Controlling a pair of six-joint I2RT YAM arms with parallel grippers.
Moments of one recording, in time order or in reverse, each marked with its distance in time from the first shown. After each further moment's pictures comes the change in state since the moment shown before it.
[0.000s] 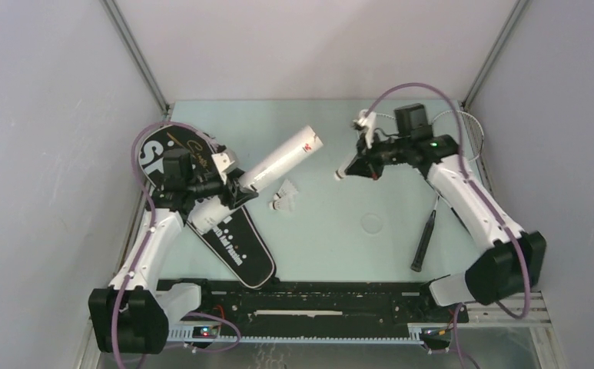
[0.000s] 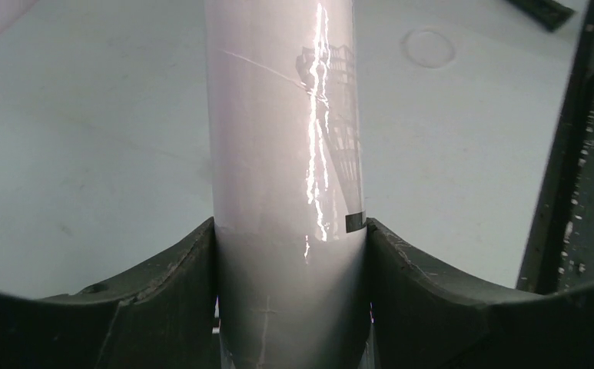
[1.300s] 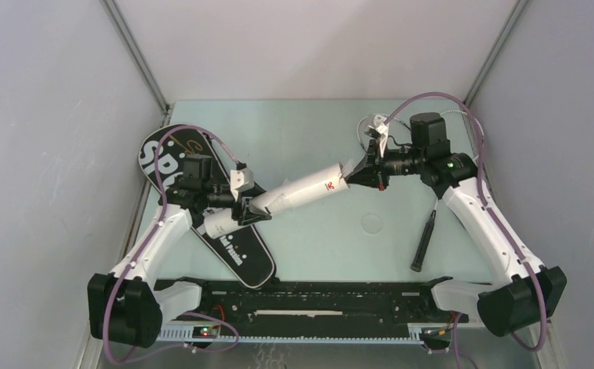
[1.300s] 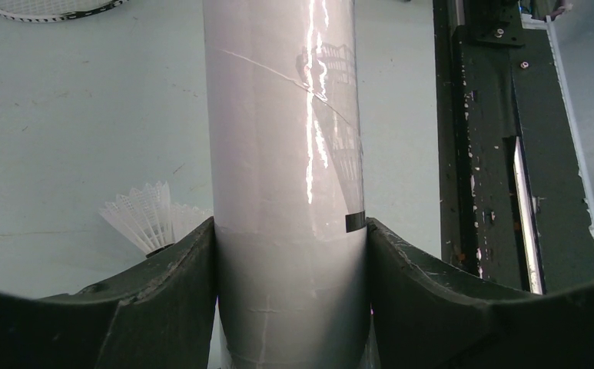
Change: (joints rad) left arm -0.159 0.055 0.000 -0.193 0.188 0.260; right arm -0.055 -0.241 -0.116 0.113 -0.173 0.132
